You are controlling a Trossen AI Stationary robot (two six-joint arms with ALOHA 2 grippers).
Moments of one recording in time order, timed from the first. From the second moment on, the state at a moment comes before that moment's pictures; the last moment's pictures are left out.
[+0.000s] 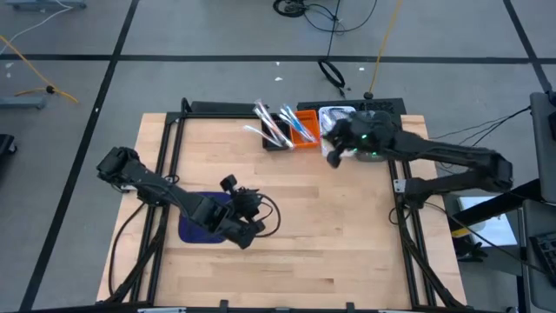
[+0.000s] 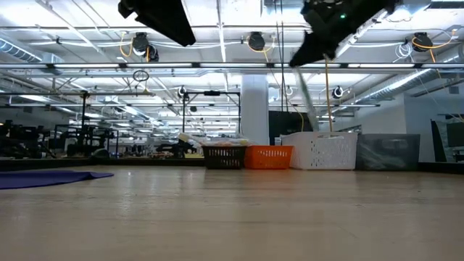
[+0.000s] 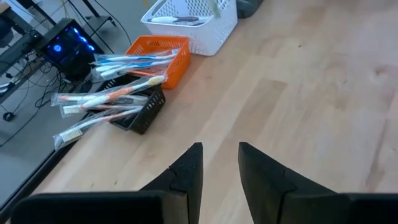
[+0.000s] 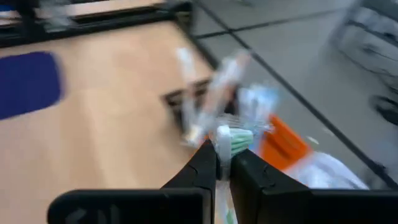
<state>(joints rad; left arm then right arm) -0.45 1.63 1.32 -0.79 -0.89 -0.68 -0.31 1.13 0.92 -0.29 0.16 0.01</state>
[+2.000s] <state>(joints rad) -0.41 1.63 1.32 -0.75 -0.89 -0.64 -1.11 1.09 0.87 -0.65 -0.06 0.01</state>
